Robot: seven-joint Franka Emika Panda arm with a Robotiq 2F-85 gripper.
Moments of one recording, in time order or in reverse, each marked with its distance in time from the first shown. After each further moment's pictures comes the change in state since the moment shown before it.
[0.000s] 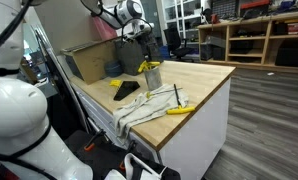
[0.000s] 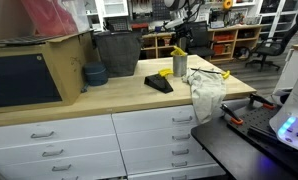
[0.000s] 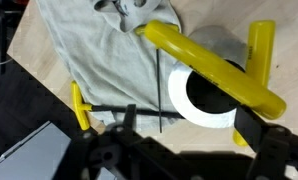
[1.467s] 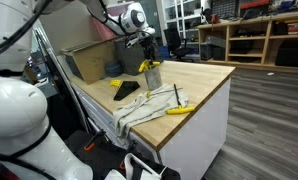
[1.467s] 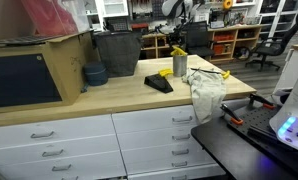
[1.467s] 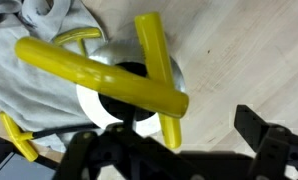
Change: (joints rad) arm -0.002 0.100 0.003 0.056 0.045 0.250 0.149
